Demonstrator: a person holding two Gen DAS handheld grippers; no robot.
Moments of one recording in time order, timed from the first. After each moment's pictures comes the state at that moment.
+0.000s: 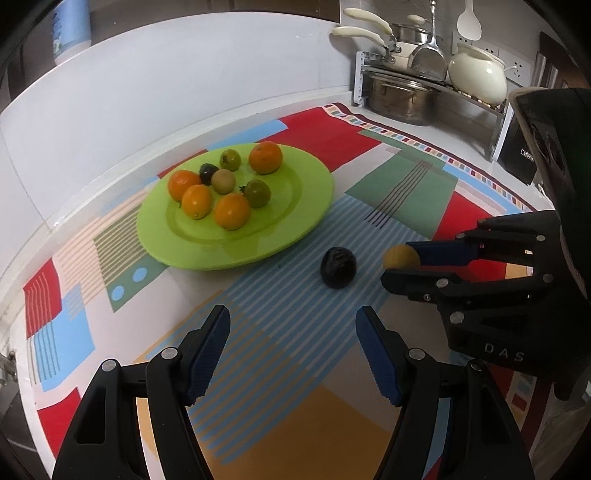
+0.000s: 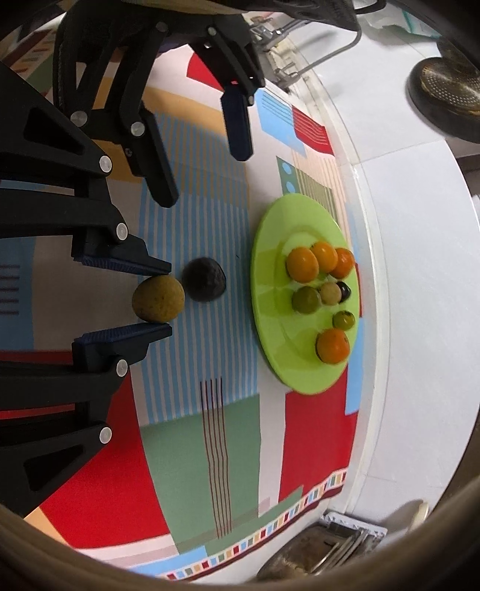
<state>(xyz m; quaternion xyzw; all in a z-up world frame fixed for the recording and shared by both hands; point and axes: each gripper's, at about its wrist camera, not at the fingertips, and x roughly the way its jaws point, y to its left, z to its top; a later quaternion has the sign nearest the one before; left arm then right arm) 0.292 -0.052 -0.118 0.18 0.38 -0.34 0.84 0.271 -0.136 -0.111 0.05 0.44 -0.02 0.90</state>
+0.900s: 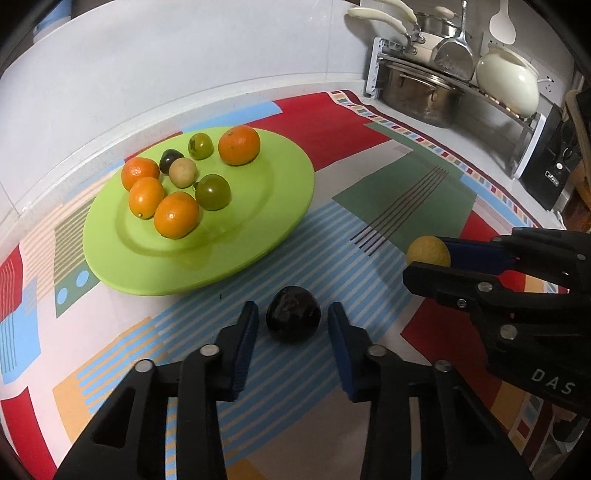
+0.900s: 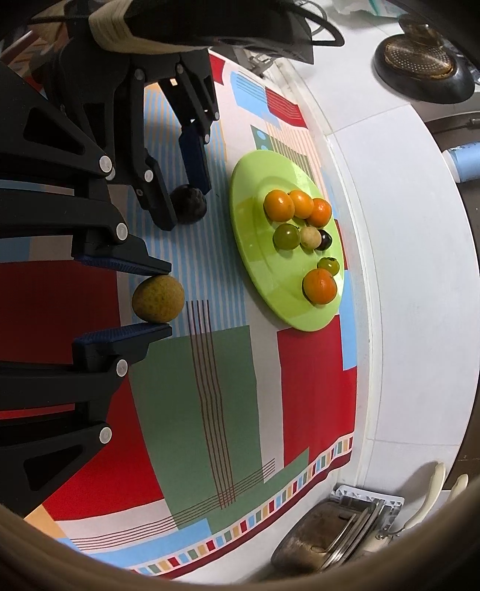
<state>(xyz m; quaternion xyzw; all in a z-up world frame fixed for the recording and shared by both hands) 0.309 -0.110 -0.143 0.15 0.42 -0.31 0.84 0.265 -0.191 -0.109 0.08 0.42 -0.03 0.90</state>
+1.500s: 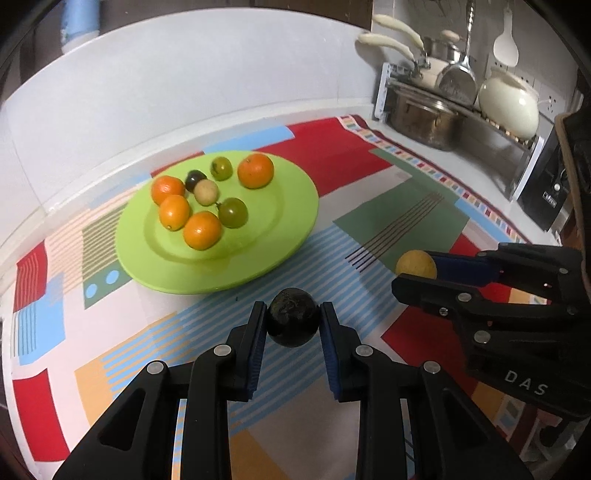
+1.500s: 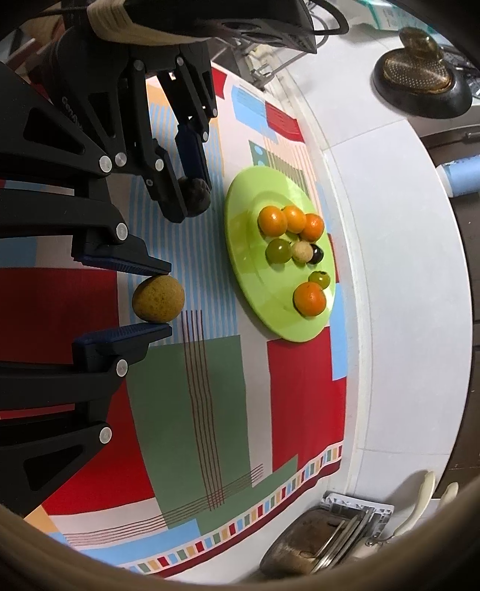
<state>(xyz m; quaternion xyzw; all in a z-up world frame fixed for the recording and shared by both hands) 0.291 -0.096 -0.111 0.12 0.40 -0.29 0.86 0.261 -0.189 -0.098 0.07 0.41 -0.01 0.91</state>
